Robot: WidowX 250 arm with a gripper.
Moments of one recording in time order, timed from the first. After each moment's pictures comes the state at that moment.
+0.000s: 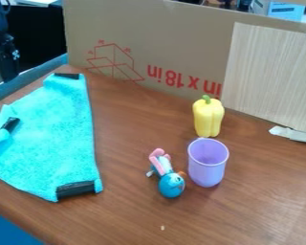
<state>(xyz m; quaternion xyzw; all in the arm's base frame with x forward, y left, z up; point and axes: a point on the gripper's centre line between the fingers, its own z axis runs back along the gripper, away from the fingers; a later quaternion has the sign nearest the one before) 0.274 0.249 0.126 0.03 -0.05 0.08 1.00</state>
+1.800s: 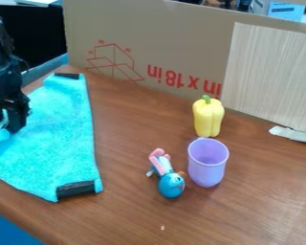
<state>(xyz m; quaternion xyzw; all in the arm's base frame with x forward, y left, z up) 0.263 0.249 0.040 0.07 -0.02 0.09 0.99</state>
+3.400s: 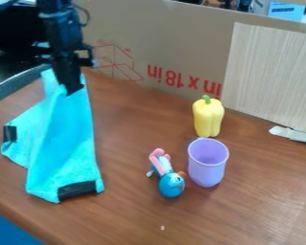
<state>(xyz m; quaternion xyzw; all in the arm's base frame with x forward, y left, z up) 0.334 0.150 0.104 -0.04 -0.01 0.09 1.00</state>
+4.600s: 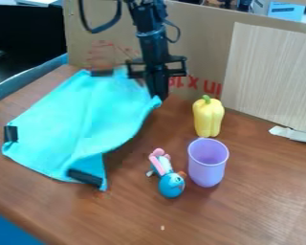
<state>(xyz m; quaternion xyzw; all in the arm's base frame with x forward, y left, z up) 0.423 0.044 0.074 -0.10 -0.03 0.12 0.99</state>
